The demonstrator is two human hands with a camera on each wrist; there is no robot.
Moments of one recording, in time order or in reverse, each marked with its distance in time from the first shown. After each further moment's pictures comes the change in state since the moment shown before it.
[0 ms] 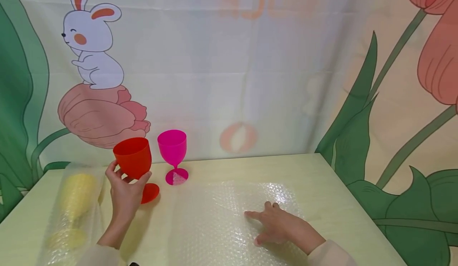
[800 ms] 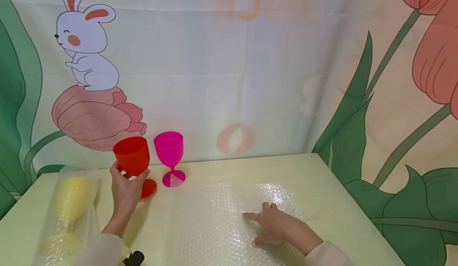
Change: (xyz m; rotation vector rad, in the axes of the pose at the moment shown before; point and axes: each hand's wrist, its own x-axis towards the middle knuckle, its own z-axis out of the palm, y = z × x) left_hand 0.028 -0.025 0.014 0.095 -0.001 -0.029; right_hand -0.001 -0.001 -0.001 -0.010 0.004 0.016
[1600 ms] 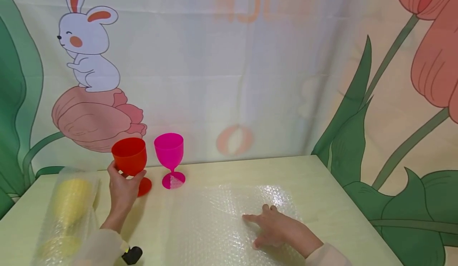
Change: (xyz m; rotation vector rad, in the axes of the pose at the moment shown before) left_hand 0.017 -0.011 0.000 0.021 0.014 0.023; right_hand 0.001 -0.001 0.002 0.023 -0.002 0.015
